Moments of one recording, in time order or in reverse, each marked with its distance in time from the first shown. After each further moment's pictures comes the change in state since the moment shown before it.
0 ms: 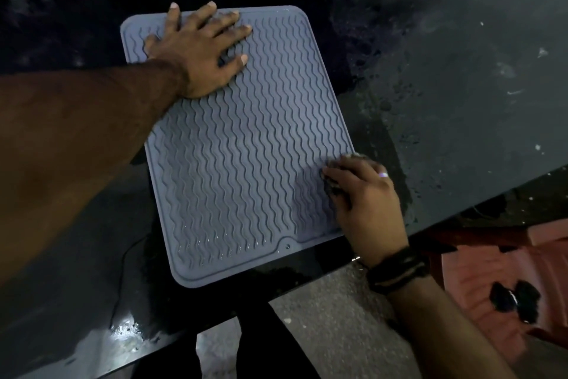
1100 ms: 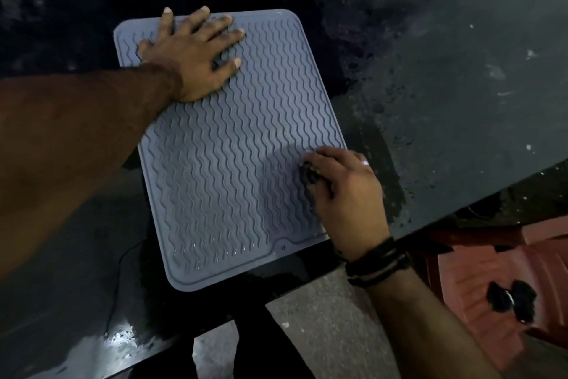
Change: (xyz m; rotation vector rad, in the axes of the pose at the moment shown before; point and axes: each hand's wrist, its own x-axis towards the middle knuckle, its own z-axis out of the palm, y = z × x) left_hand -0.001 0.000 0.000 0.020 0.015 0.017; right_hand 0.011 -0.029 -0.006 0.114 0.128 -0.027
